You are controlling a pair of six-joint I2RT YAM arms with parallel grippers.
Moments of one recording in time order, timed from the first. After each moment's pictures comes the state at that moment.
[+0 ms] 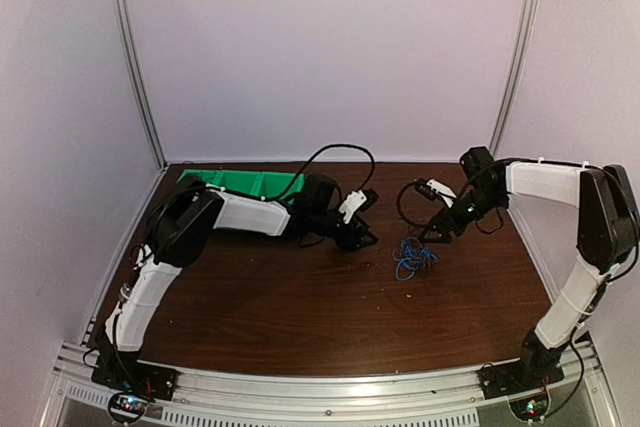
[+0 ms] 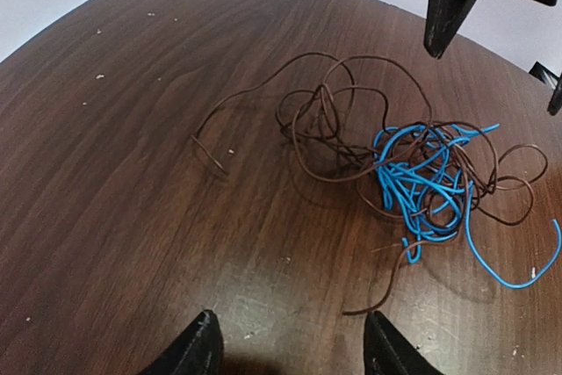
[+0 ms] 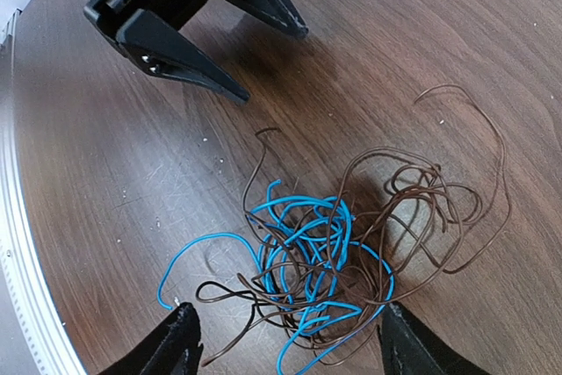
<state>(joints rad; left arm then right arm) -0.80 2.43 1.71 0.16 0.50 0.12 0.21 1.69 1.17 -0.69 -0.60 -0.53</state>
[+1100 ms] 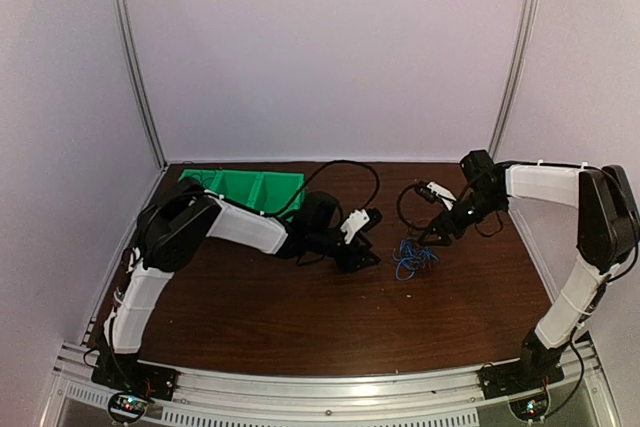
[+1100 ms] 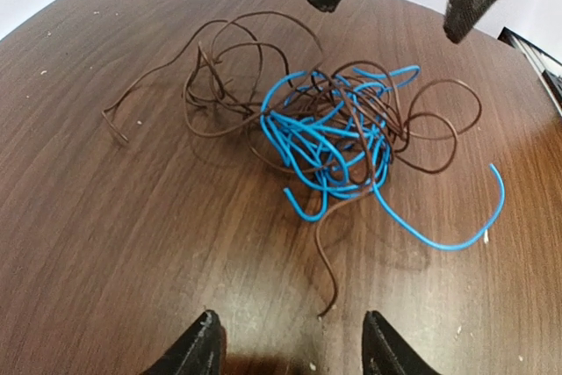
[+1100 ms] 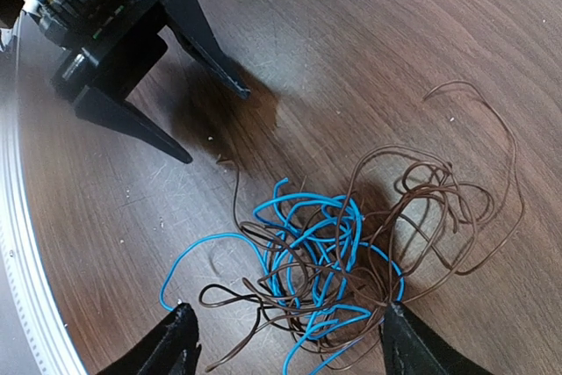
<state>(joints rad) -0.87 2.34 1.50 0.28 0.48 0.14 0.21 1.69 1.14 -0.66 -0.62 -0.52</state>
